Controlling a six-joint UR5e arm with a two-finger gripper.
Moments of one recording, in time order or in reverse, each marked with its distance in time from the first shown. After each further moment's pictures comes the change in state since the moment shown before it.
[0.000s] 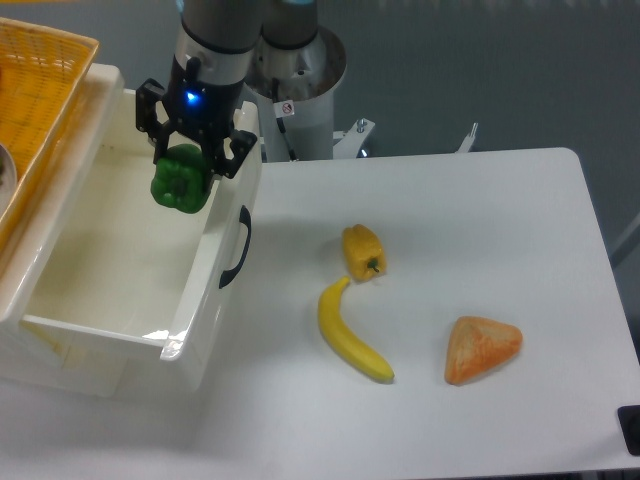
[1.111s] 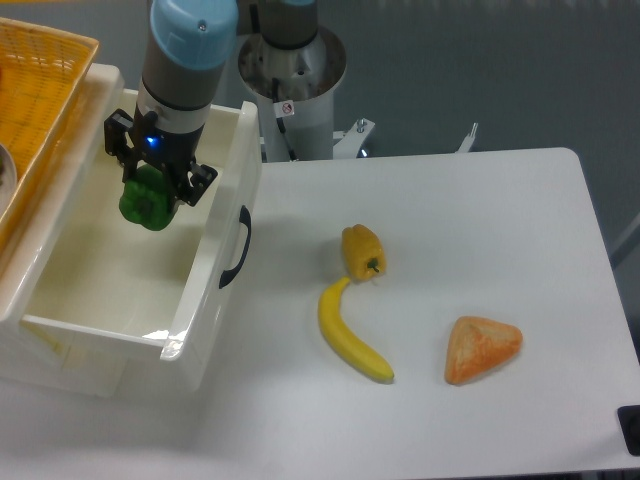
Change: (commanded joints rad) arm -0.072 -0.068 0.000 0.008 0.000 -0.009
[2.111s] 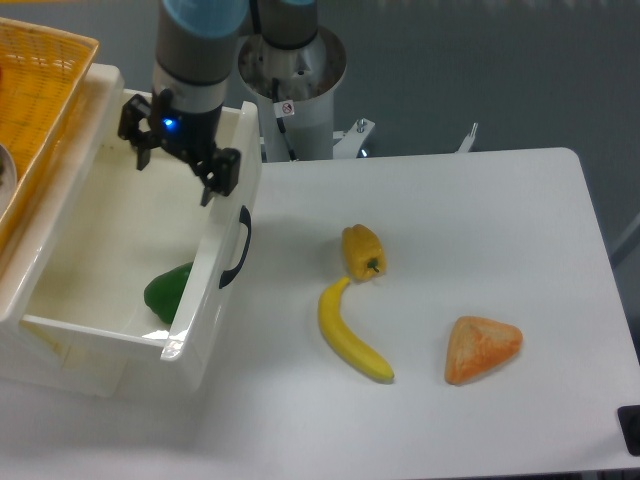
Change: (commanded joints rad) arm 0.152 0.093 0.018 0.035 0.071 0.012
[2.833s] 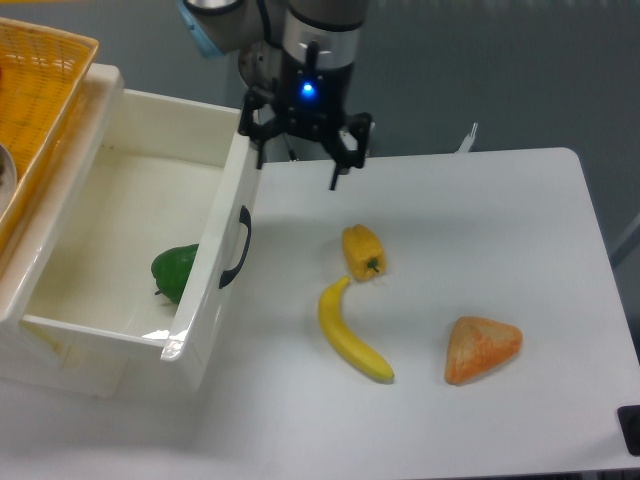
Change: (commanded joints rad) arm 0.204 0.003 -0.038 0.049 0.150 0.152
